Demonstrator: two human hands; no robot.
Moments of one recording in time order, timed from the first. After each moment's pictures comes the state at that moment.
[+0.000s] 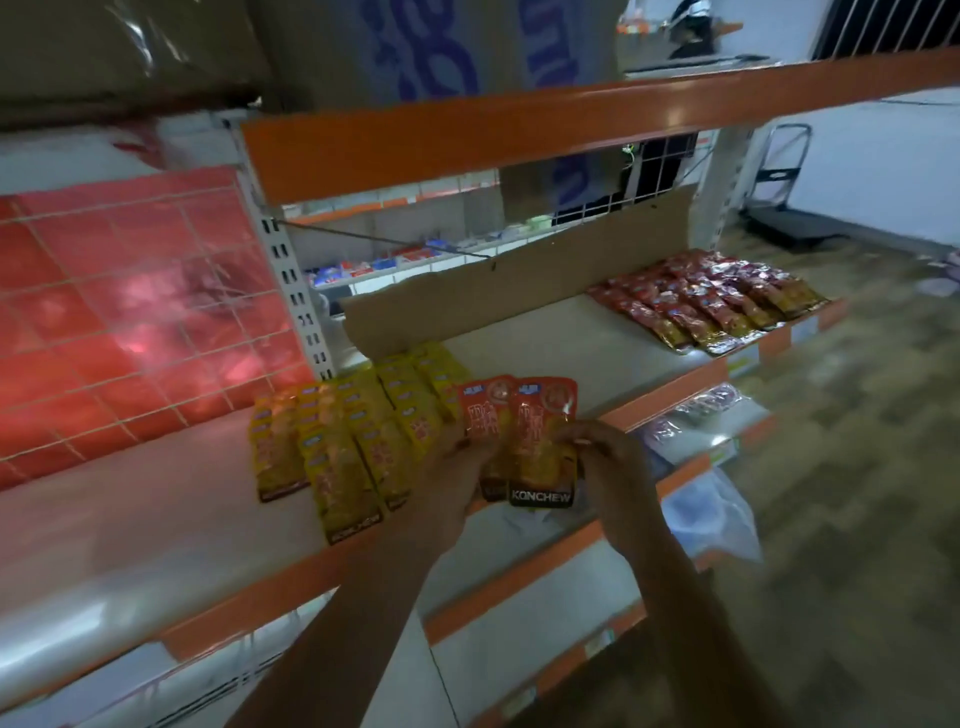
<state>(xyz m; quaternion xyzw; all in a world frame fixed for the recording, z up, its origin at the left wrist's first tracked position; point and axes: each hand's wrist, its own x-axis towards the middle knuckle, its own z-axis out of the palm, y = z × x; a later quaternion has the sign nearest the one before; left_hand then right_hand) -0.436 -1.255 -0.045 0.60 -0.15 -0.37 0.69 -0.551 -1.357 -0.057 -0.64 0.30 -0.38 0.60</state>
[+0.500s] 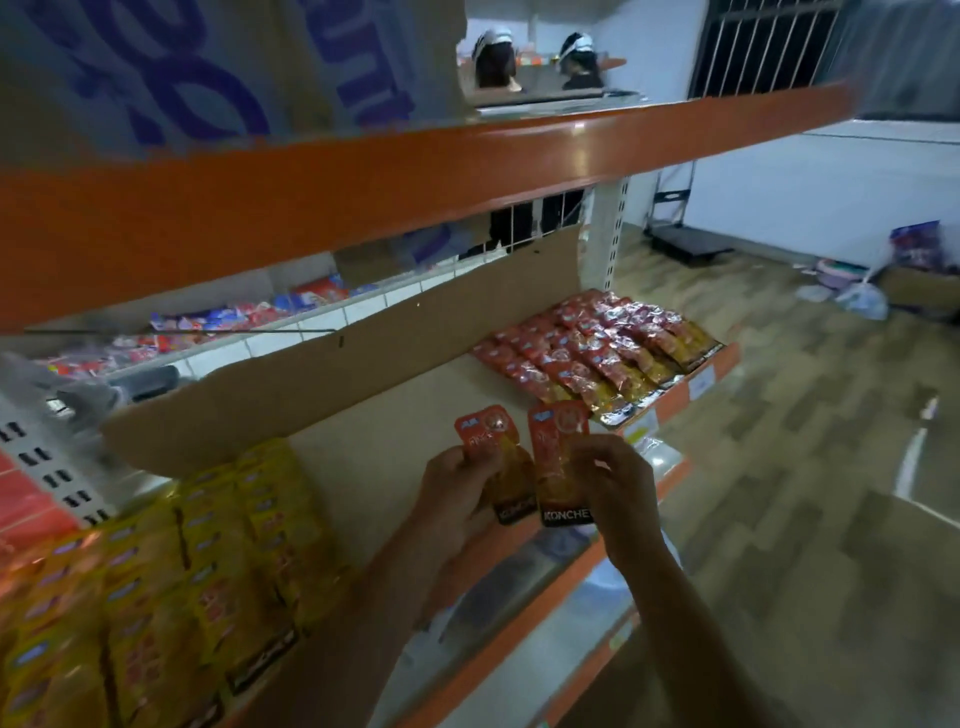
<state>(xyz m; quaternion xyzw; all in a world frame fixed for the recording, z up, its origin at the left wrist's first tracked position) -0.443 -1.492 -0.062 0.64 -0.16 -0.42 0.62 -0.584 -1.564 -0.069 -0.64 0.41 -0.44 0.48</state>
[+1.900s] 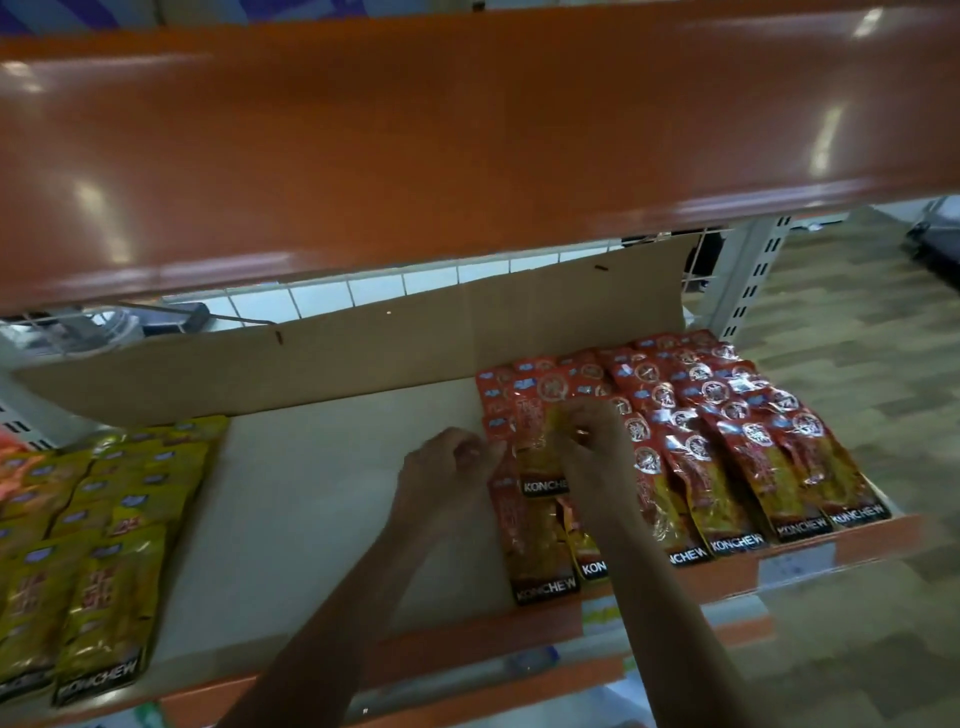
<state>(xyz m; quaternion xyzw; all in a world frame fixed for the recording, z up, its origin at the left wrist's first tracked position) -0.433 -1.674 -0.067 0.88 -0.17 -0.13 0.43 -0.504 -1.811 -0.074 -0.71 0.25 -0.31 0.58</state>
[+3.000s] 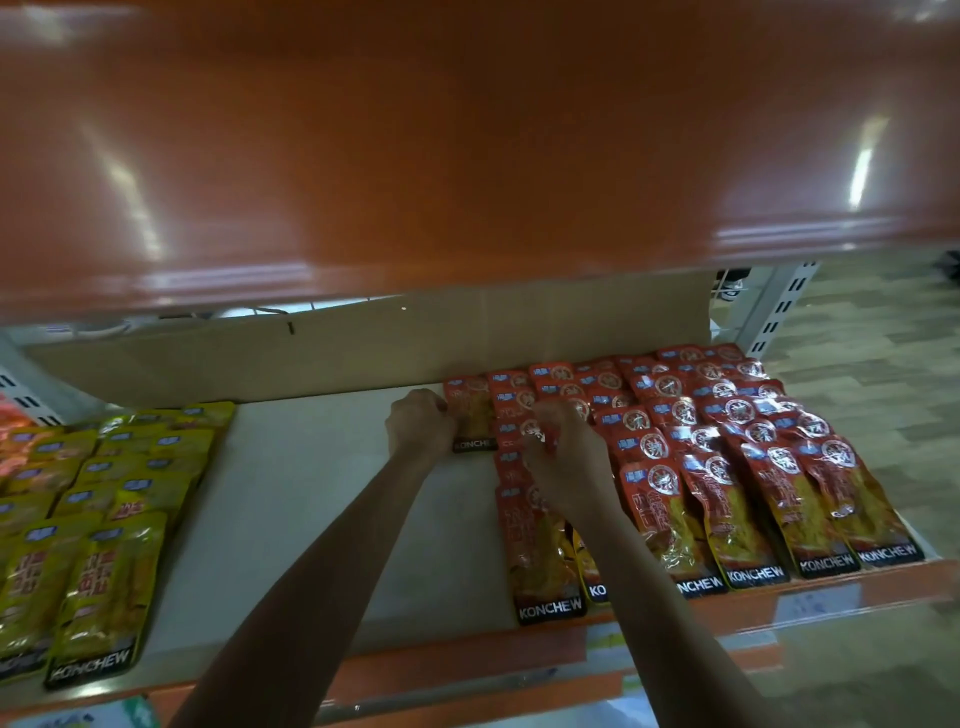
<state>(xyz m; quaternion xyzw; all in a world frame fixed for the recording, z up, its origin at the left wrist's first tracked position) -0.340 -1.700 -0.093 0.94 -0.06 -0.06 0.32 -0.474 -1.809 -0.072 -0.86 0.23 -0.15 0.44</state>
